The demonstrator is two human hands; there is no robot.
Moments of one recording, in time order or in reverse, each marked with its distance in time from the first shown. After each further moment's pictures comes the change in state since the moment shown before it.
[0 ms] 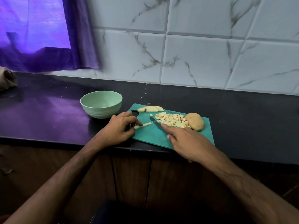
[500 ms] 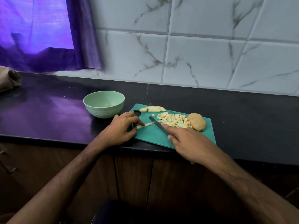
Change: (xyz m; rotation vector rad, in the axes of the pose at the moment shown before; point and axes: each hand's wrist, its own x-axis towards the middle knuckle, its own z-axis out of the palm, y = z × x) left_hand -0.001 0.000 0.001 0.026 0.009 0.009; right_hand -0.006 -0.005 -0.005 0.022 -0.024 -0.011
